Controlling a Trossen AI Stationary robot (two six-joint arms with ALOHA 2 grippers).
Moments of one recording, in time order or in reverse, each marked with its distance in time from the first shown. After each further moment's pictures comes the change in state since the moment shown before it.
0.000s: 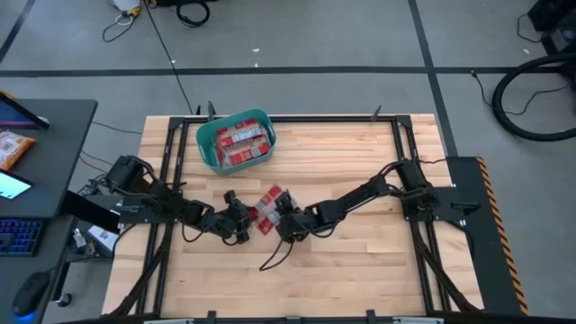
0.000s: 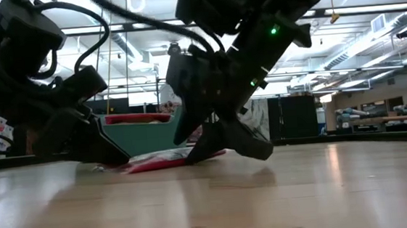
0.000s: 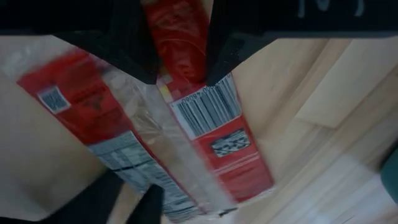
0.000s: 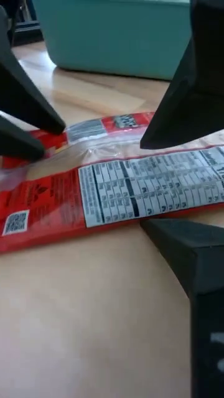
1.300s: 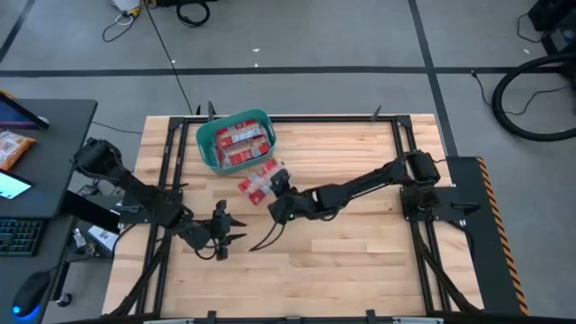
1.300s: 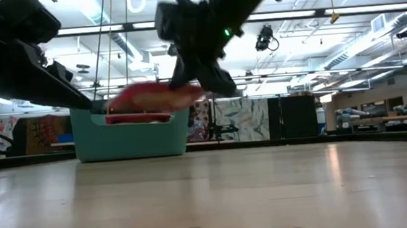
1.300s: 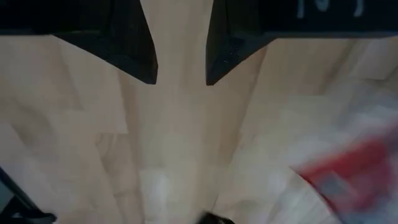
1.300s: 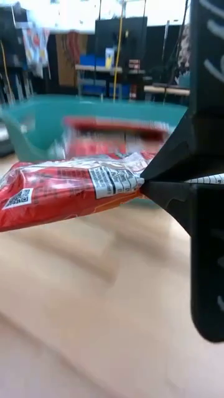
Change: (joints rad) left arm -0.234 -0.417 -0.003 -0.244 0.014 0.026; right arm -0.053 -0.115 0.126 -0.106 0.221 -0.153
